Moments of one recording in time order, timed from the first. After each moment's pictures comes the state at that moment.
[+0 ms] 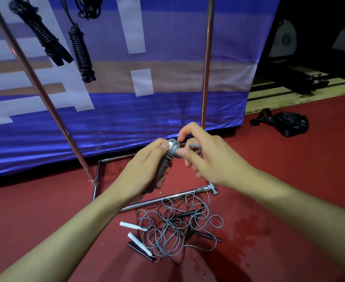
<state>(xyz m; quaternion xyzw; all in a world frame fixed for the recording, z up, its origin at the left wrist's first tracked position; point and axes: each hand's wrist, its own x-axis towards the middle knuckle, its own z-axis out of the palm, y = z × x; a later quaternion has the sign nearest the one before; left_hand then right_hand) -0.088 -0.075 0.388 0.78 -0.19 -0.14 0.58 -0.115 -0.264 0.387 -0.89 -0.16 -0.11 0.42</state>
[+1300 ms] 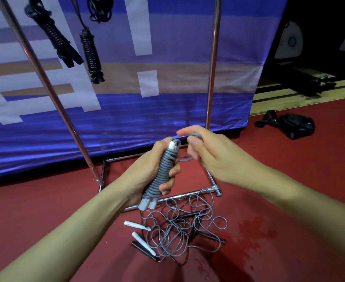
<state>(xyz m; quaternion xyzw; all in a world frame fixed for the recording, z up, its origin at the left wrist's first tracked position) -0.076 -0.071 0.384 0.63 -0.14 -0.33 0.69 -0.119 -0.259 0.401 -0.90 -0.18 -0.10 0.39</state>
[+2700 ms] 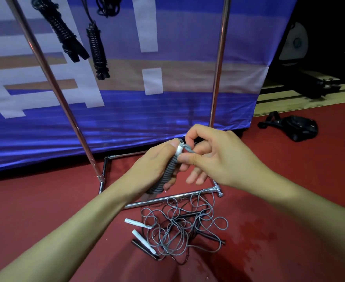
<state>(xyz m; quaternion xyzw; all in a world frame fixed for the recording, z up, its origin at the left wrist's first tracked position) -0.084 -0.066 0.393 0.73 -0.22 -0.22 0.61 -0.130 -0.239 0.414 -0.84 -0.12 -0.03 0.53</state>
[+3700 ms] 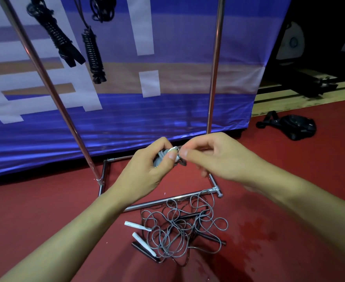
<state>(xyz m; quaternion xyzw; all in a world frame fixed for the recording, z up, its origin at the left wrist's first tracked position) -0.070 -0.051 0.372 0.80 -0.35 0.01 0.49 -0.125 -0.247 0.415 -0.84 -0.06 0.01 0.54</state>
